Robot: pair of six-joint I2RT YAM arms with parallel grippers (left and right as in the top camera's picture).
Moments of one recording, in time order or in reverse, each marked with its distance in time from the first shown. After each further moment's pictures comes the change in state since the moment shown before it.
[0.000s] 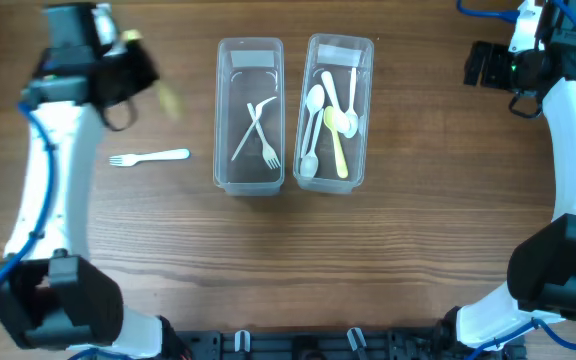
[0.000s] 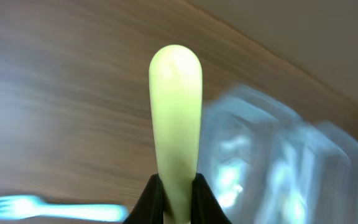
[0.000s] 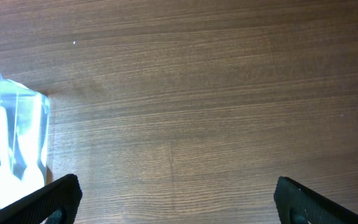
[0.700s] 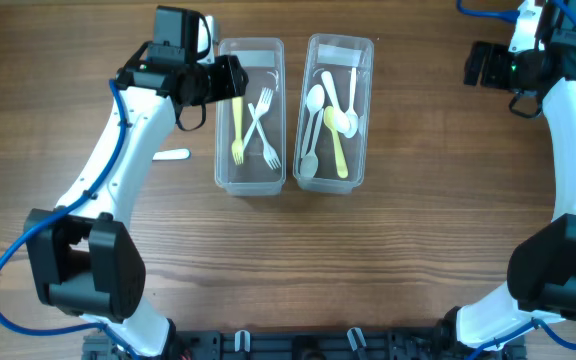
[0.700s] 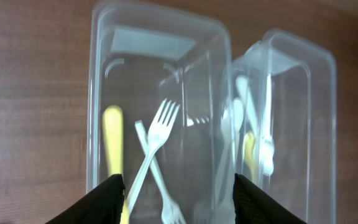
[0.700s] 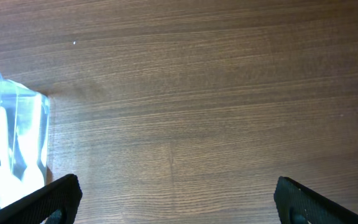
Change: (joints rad) left arm -0.249 0.131 0.001 0.070 0.047 0.031; right arm 0.000 0.000 0.000 0.000 0.000 0.000
